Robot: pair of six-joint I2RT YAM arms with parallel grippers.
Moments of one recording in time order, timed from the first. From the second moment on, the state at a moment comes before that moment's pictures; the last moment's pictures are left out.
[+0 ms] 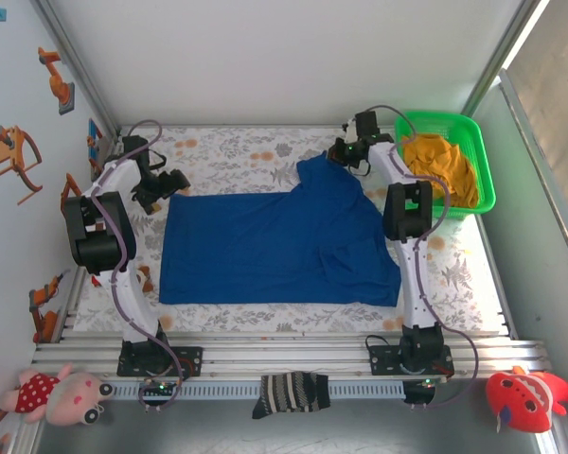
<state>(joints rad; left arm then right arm) 0.07 2.03 1.55 -0.78 0.20 -0.45 0.15 2.65 2.35 -0.63 -0.52 0.40</state>
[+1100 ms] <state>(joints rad) -0.01 2.26 1.79 -0.89 0.10 -0.27 0.11 2.44 2.17 -0.44 -0.64 0.53</state>
